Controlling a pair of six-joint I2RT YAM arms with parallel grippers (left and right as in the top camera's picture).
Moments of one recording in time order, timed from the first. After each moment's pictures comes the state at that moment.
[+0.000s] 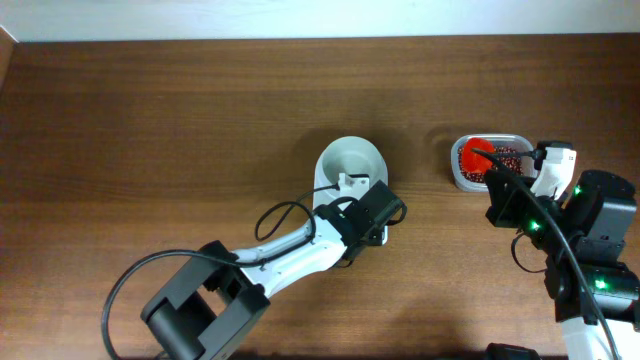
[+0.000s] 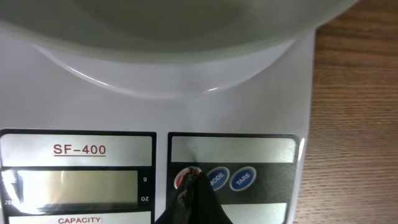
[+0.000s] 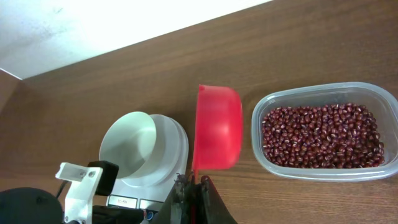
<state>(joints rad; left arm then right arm) -0.86 1.82 1.07 -0.42 -0.22 -0.81 -0.16 0.88 0.83 -0.55 -0.44 0.20</state>
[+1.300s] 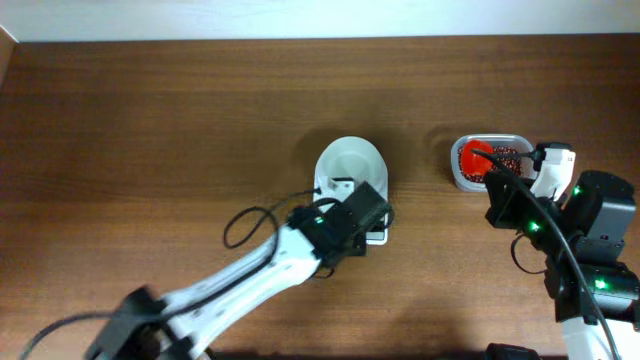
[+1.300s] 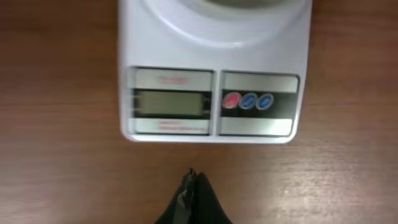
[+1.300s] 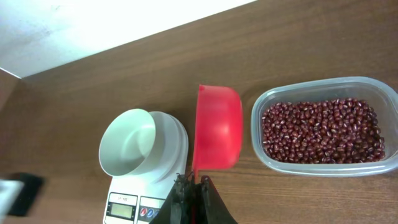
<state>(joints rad) -0.86 1.57 1.09 -0.76 -0.21 -0.81 -0.16 0.88 0.83 -0.55 -0.44 0.20</state>
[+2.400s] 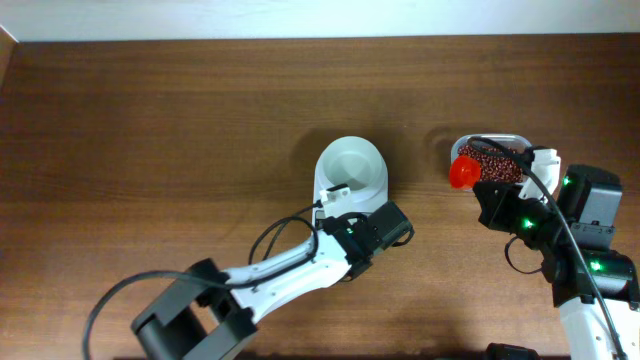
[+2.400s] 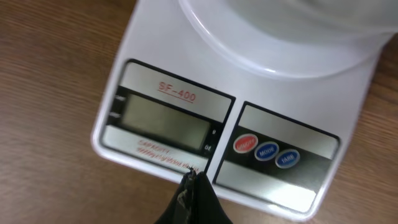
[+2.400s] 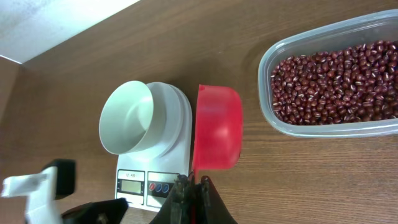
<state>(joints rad) -0.95 1.75 1.07 -0.62 -0.41 -1.19 -0.16 0.96 0.83 -0.64 -0.48 0.24</state>
